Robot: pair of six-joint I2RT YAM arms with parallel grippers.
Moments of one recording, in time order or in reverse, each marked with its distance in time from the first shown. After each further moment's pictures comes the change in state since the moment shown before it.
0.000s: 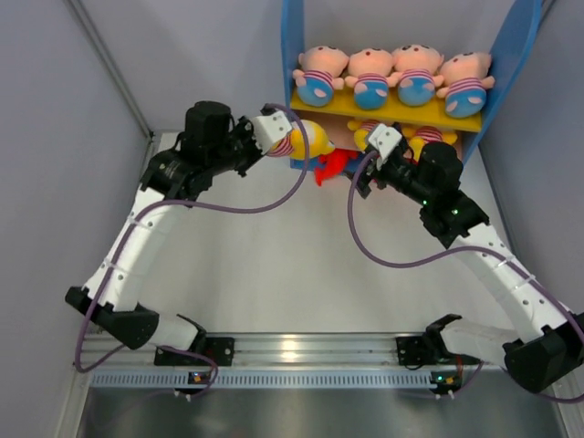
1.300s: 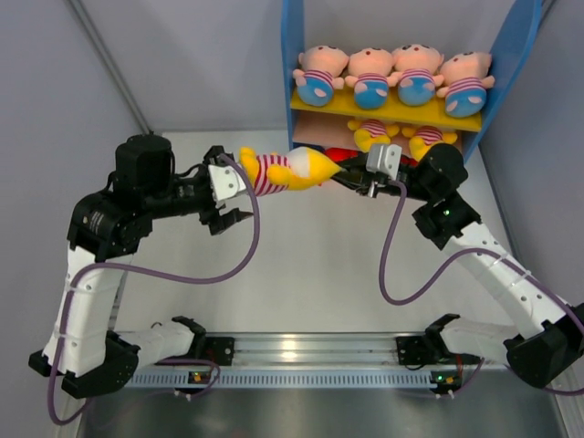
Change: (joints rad) left arm 0.039 -0.257 0.016 -0.324 0.392 0.109; right arm 0.075 0.007 -0.003 0.350 -0.518 0.095
